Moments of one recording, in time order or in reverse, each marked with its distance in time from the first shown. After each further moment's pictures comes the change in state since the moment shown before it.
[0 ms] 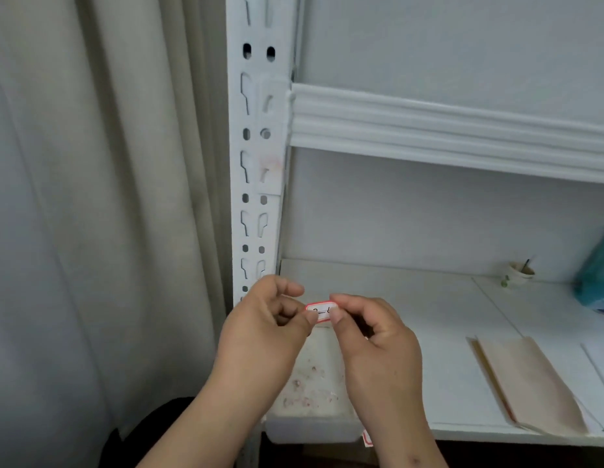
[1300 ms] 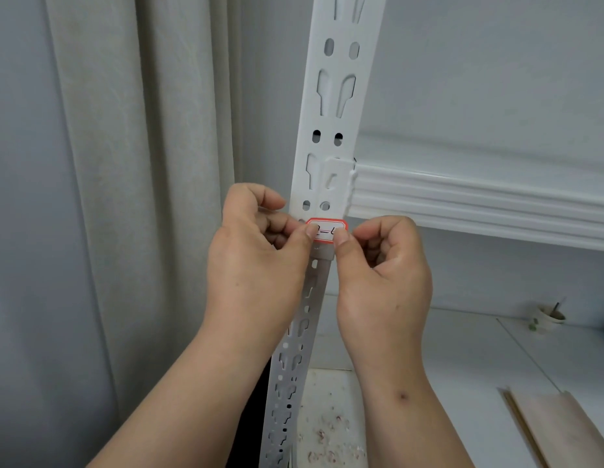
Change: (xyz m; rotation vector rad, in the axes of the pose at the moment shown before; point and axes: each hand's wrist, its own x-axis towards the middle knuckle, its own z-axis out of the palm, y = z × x) left_hand 0.055 0.100 -0.063 -0.063 0.340 0.435; right_hand 0.065 -0.109 0.065 0.165 0.199 -0.317
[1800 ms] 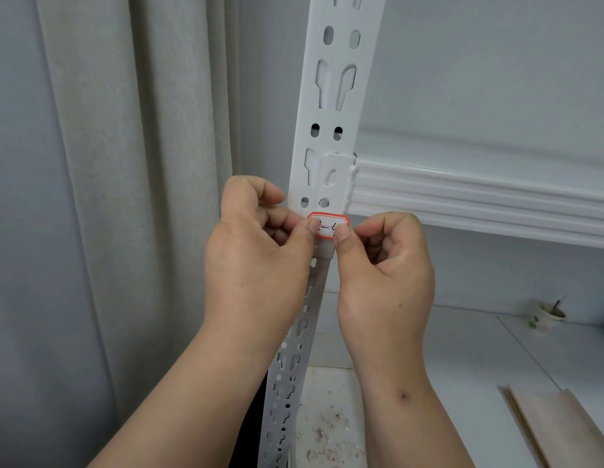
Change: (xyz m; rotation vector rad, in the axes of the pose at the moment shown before) left_hand -0.001 0.004 0.005 0.051 0.027 0.054; right_hand 0.002 0.003 0.000 0.019 0.007 -0.004
